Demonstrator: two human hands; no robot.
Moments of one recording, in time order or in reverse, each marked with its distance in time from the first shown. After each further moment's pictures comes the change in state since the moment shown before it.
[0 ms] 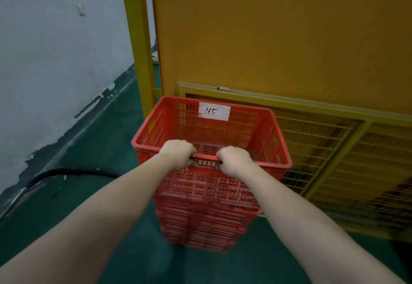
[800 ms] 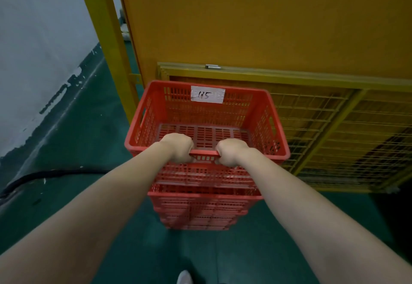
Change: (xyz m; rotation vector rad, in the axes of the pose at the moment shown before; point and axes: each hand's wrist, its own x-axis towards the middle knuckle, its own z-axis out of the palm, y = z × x) left_hand 0.066 -0.029 0.027 0.006 -0.251 0.161; right_hand 0.055 0.007 0.022 0.047 -0.318 0.086
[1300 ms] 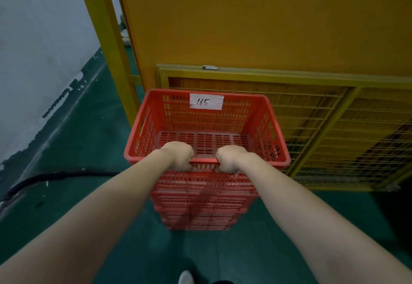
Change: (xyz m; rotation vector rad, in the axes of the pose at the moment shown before) left_hand -0.014 0.018 0.019 0.009 -0.022 0.037; right_hand -0.027 -0.005 0.015 0.019 -0.065 -0.014
